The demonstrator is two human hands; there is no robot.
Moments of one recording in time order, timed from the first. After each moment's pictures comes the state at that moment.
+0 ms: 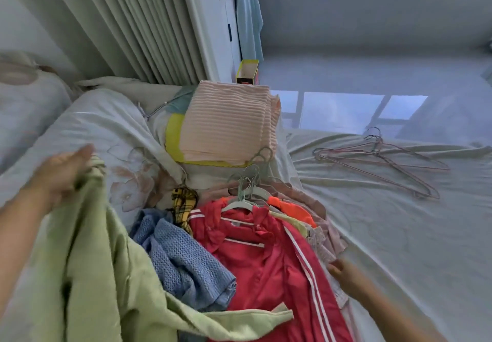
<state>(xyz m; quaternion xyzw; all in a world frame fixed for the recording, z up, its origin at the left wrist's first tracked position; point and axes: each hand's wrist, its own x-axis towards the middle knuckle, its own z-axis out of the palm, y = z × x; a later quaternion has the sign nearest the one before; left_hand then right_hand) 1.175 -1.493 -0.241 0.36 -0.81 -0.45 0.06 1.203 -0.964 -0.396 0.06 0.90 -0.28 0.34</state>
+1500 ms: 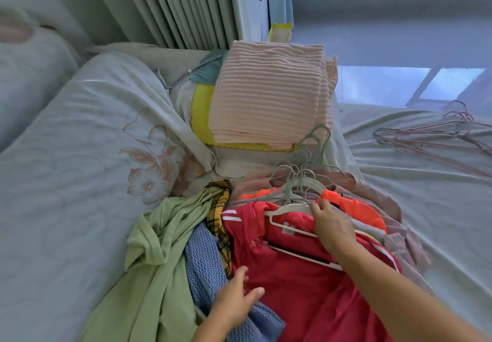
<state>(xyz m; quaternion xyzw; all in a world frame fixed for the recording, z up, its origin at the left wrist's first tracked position) 1.266 -1.361 -0.462 0.24 -0.83 -0.37 -0.34 1.103 -1.167 -0.458 -0.16 0.98 0.01 0.09</state>
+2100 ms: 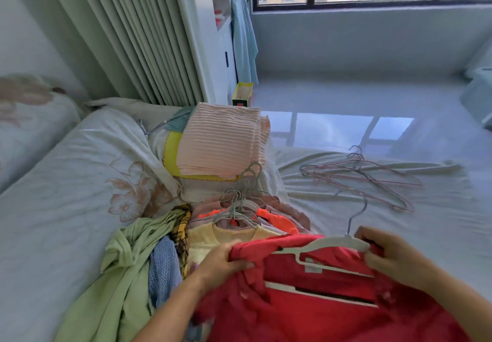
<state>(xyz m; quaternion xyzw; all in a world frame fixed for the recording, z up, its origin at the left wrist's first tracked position) 1.260 -1.232 -0.266 0.06 -0.82 -0.53 -0.20 1.210 -0.894 -0.202 -0.22 0.88 -0.39 0.15</state>
